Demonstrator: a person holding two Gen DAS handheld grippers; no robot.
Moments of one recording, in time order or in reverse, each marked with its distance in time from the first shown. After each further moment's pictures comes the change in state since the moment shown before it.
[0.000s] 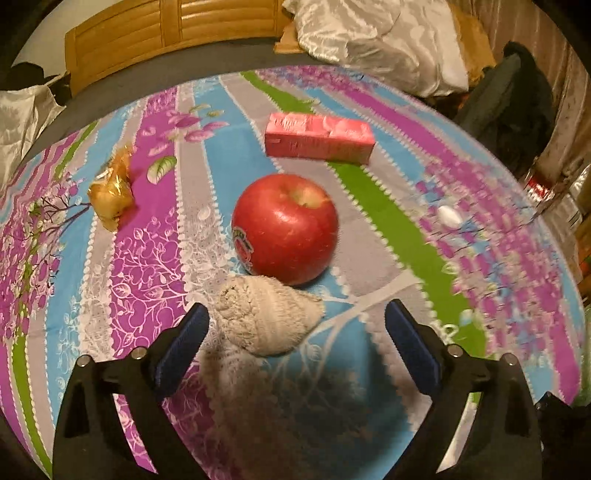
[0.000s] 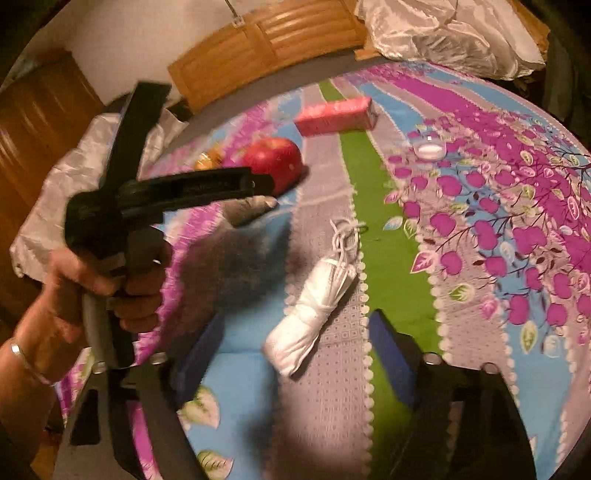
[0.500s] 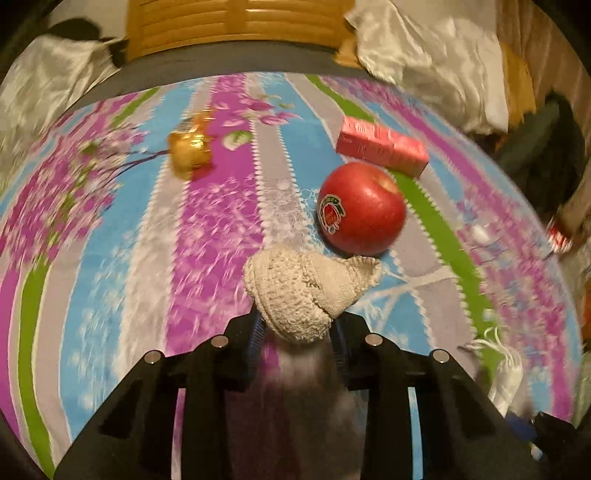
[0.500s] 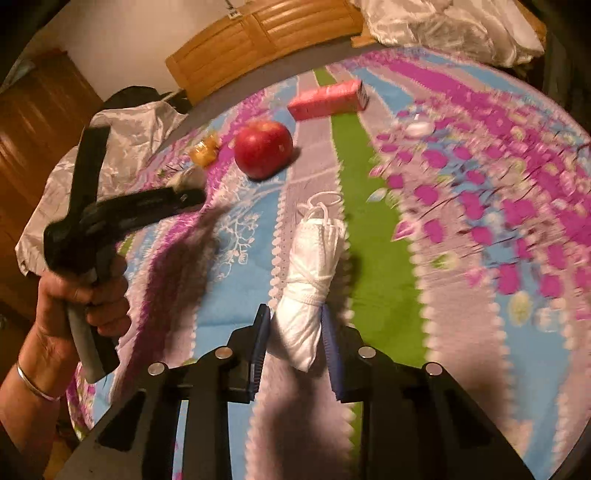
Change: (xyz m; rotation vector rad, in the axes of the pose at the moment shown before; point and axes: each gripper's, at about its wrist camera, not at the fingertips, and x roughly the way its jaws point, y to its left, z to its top) left arm -0.046 0.044 -0.047 -0.224 -0.069 0.059; right arm -0.028 -0.022 -0.014 -0.004 0.023 0.050
